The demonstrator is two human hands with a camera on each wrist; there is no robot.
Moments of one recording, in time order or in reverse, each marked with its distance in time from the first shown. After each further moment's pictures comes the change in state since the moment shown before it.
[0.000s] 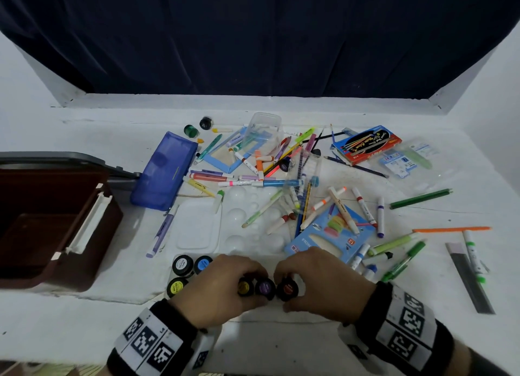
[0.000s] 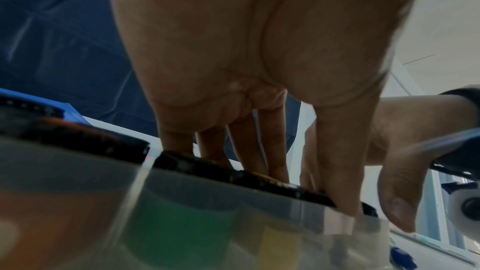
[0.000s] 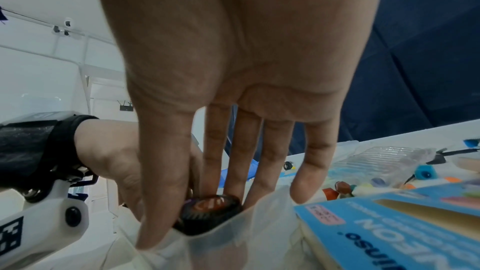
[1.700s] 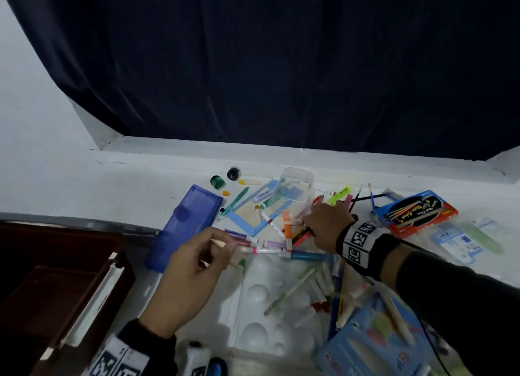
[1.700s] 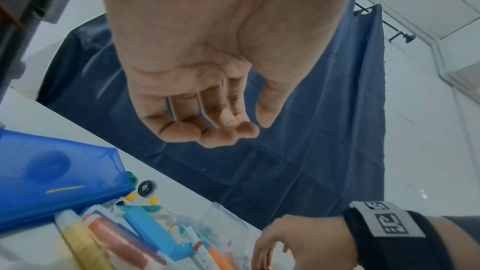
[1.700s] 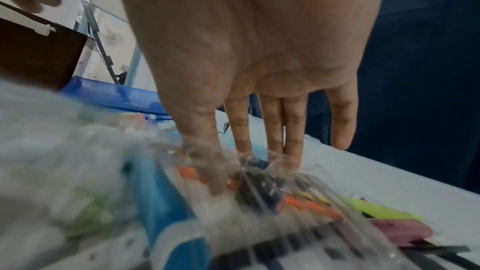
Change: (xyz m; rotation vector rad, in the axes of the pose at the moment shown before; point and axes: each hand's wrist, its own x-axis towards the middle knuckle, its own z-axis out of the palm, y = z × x) left_hand 0.057 -0.038 -0.110 -0.480 0.690 -0.137; right_hand 0.210 0.086 -0.110 -0.767 -0.100 0.262
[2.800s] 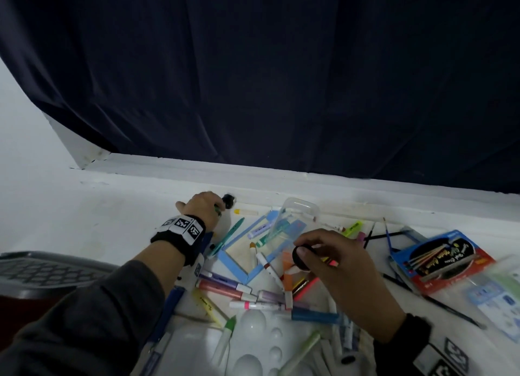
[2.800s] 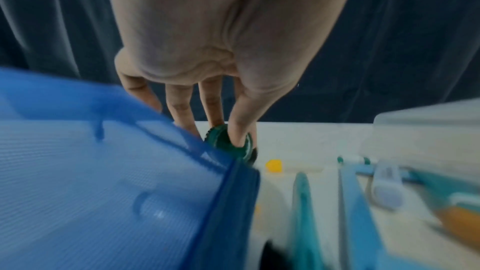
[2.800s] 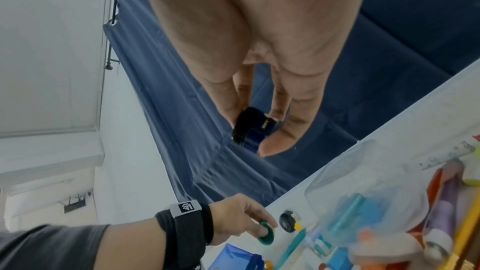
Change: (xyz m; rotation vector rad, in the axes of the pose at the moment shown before) left_hand 0.262 -0.096 0.021 0.970 -0.041 -0.319; right_hand -0.014 0.004 -0.011 1.532 0.631 -0.064
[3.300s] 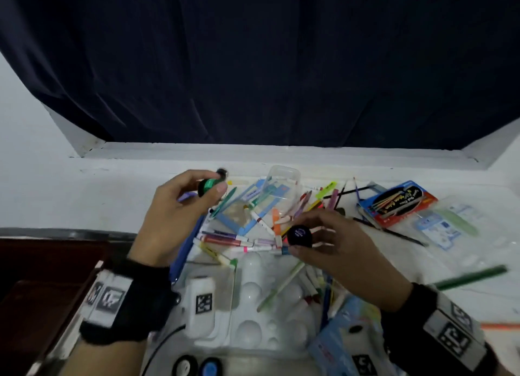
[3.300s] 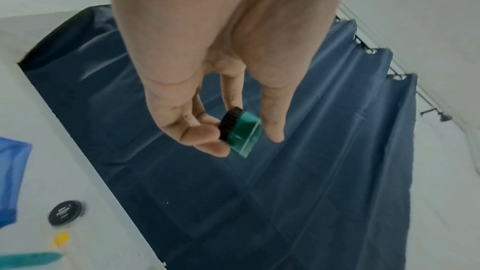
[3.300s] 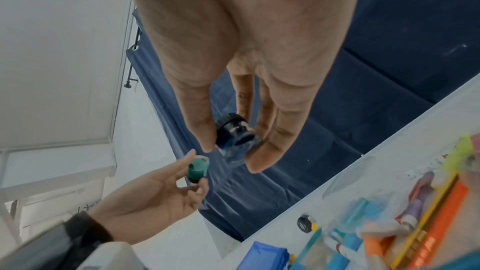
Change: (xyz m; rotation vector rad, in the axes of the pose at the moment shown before) left_hand -0.222 -0.001 -0.100 -1.174 0.063 0.311; right_hand -0.098 -0.044 -0.015 0.093 -0.109 0.062
